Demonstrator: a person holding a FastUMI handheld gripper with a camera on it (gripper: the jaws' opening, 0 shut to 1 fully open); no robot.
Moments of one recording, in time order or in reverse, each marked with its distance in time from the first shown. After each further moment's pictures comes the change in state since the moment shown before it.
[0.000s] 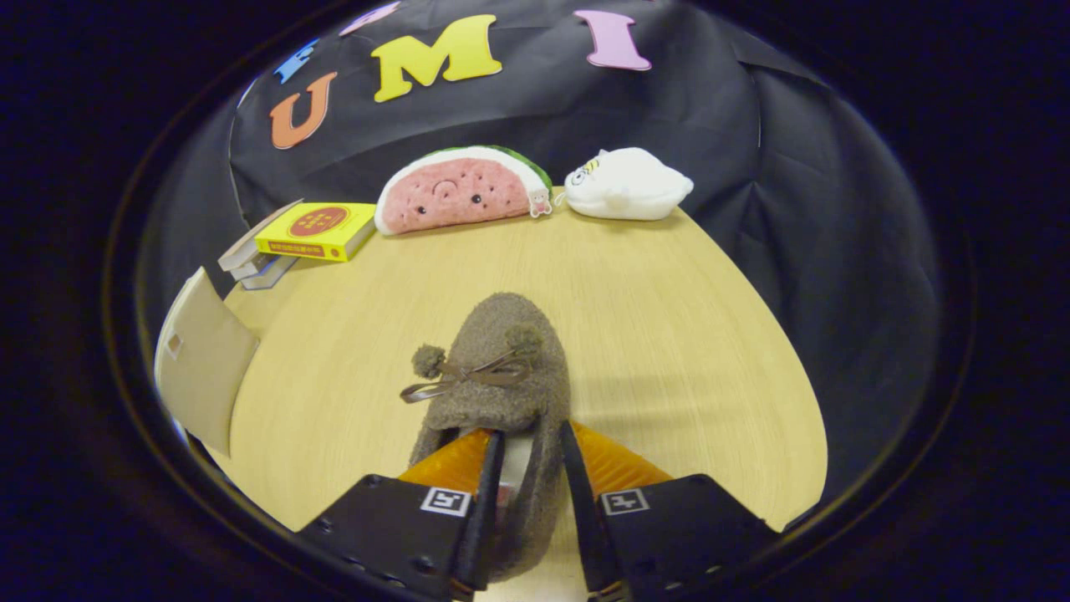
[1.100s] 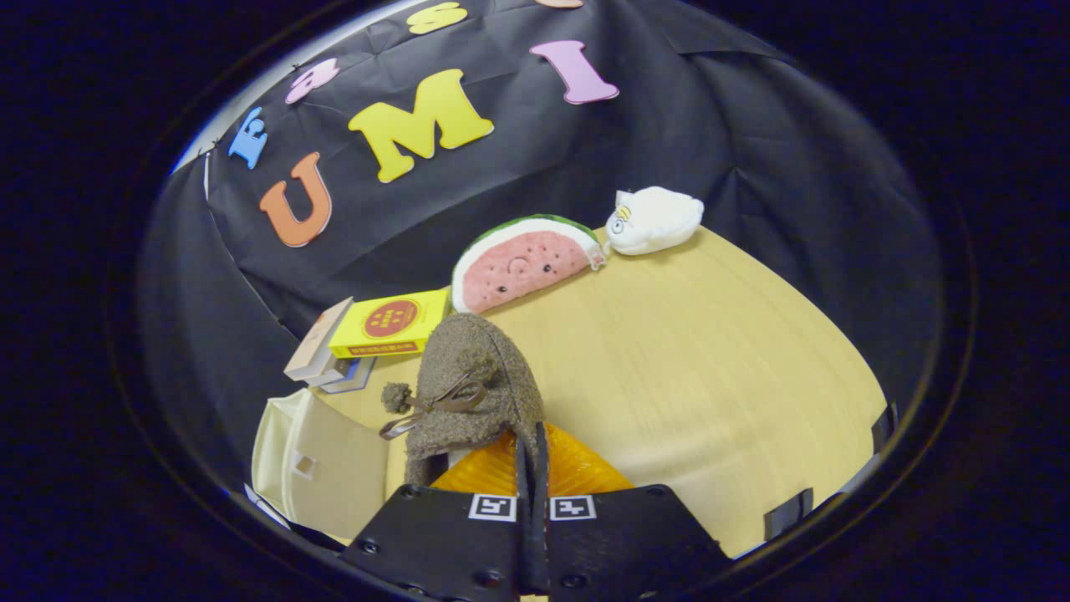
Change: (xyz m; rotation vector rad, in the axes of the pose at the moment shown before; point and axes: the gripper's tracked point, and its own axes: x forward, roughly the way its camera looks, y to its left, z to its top) arm -0.113 0.162 0.061 0.311 -0.133 0.159
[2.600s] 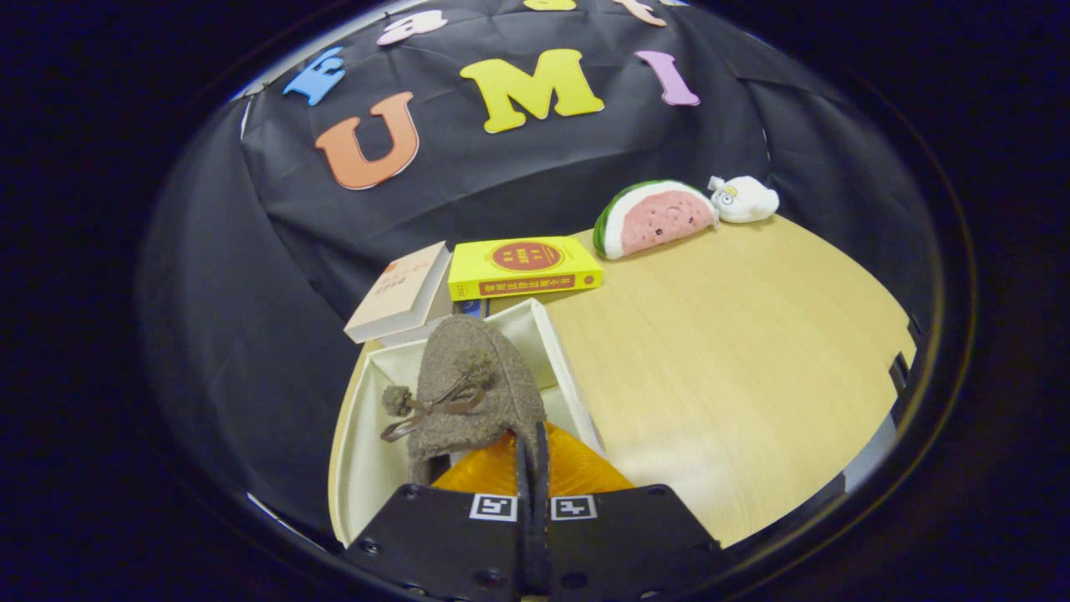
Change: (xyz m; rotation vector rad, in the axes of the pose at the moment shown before) arm 0.031 0.287 -0.153 -0.052 -0.005 -0.093
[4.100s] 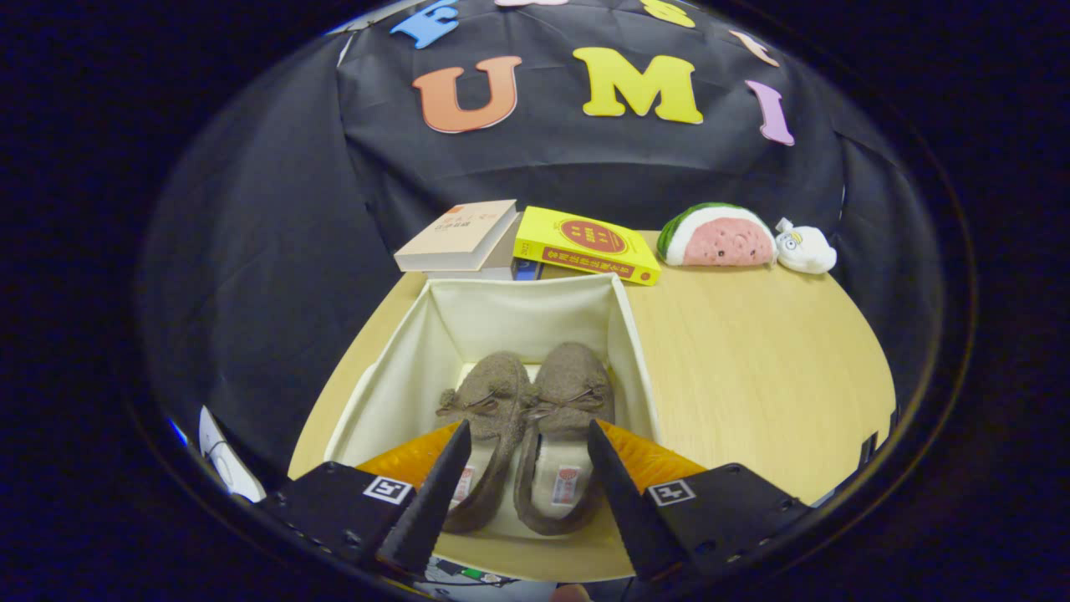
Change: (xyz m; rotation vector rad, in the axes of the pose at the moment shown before) arm -0.024 0.029 -0.025 -0.340 0.060 0.081
